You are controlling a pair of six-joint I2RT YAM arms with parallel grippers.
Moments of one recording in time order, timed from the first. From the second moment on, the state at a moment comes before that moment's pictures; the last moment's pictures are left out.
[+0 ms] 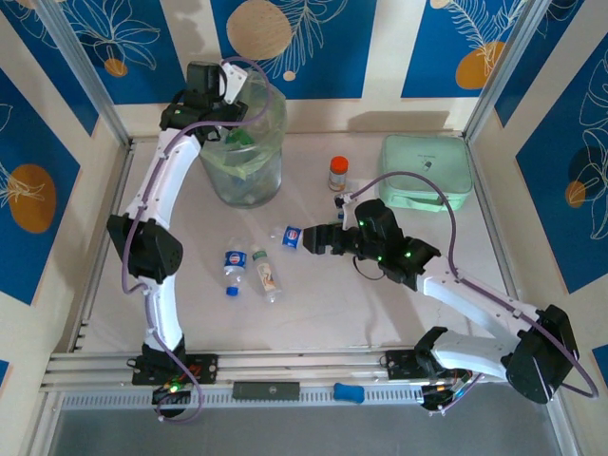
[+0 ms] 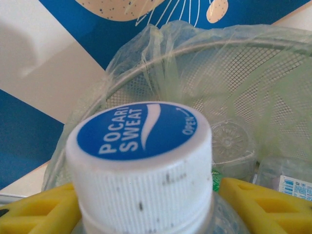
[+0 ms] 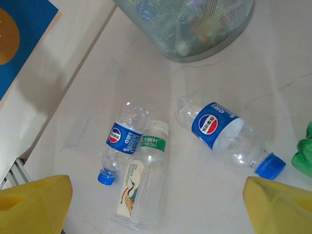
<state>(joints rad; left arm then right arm) -0.26 2.04 2.26 -0.74 -0.13 0.38 0.71 1.10 0.81 -0.22 -0.15 0.55</state>
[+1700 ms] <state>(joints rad) -0.32 1.00 0.62 -0.36 0.18 -0.54 0.63 1.39 0.94 -0.23 -0.13 0.61</state>
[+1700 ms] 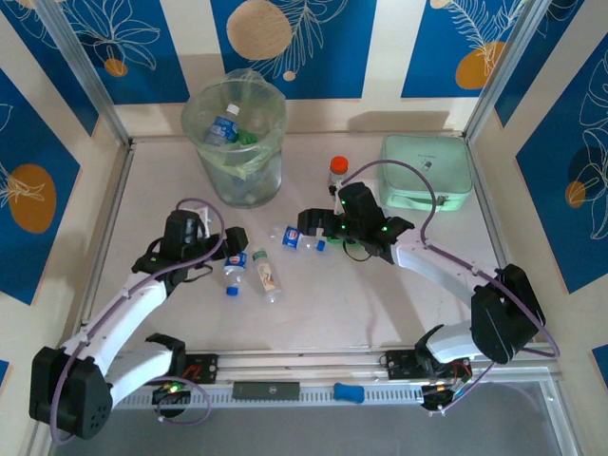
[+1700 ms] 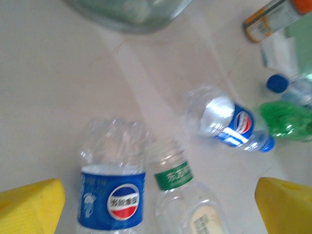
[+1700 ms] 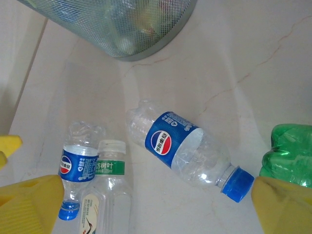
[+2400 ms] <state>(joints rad) -0.36 1.32 0.64 -0.32 0.12 -0.47 0.63 1.40 0.95 -0.26 -0.14 0.64</state>
